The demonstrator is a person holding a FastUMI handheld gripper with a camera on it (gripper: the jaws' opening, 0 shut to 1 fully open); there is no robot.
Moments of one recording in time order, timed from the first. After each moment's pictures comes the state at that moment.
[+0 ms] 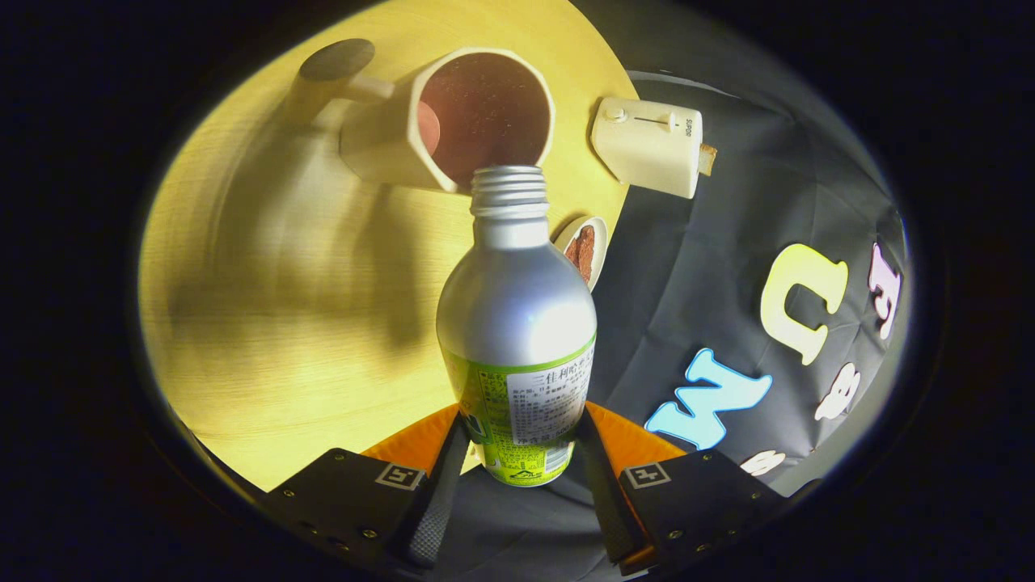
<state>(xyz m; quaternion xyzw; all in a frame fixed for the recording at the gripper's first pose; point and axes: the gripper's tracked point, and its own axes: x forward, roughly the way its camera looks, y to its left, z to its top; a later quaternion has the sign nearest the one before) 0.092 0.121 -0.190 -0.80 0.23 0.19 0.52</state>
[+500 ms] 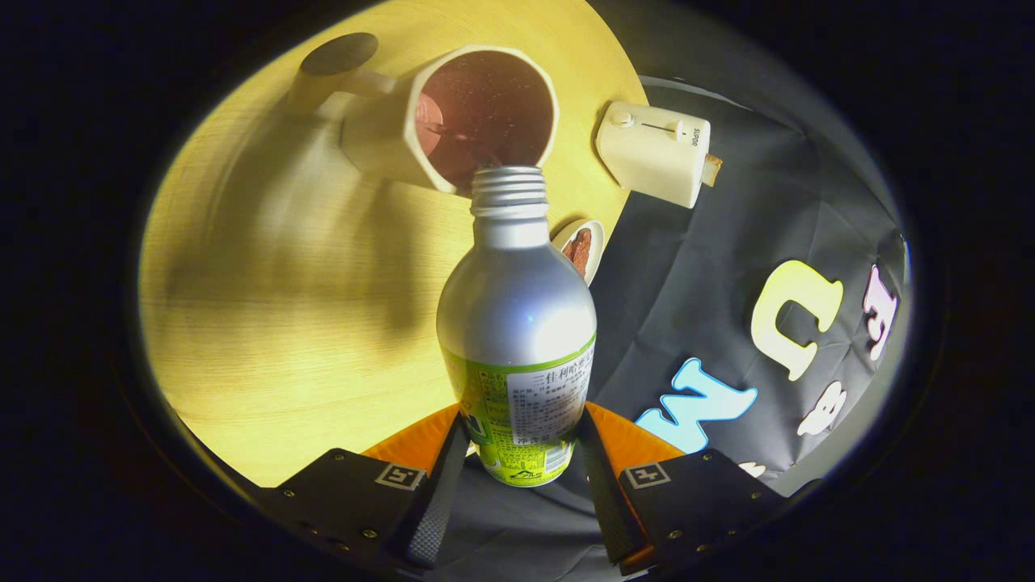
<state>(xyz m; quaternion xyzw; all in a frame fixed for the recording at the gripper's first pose) 0.096 0.123 -0.184 -0.82 0.22 0.20 0.50</state>
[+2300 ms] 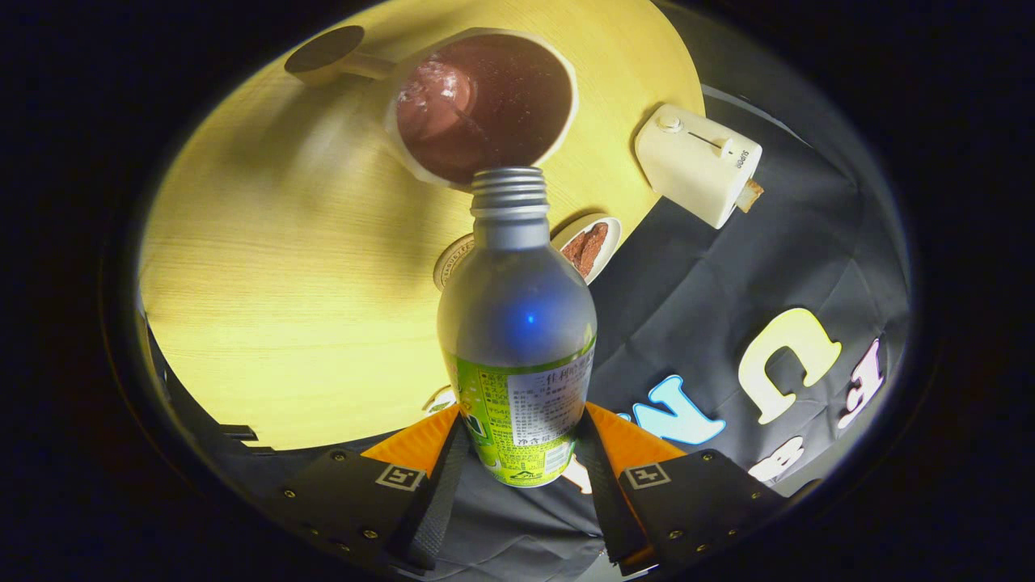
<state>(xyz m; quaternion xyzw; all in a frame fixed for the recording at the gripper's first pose) 0.108 0.132 -0.156 -0.88 0.23 0.18 0.38</state>
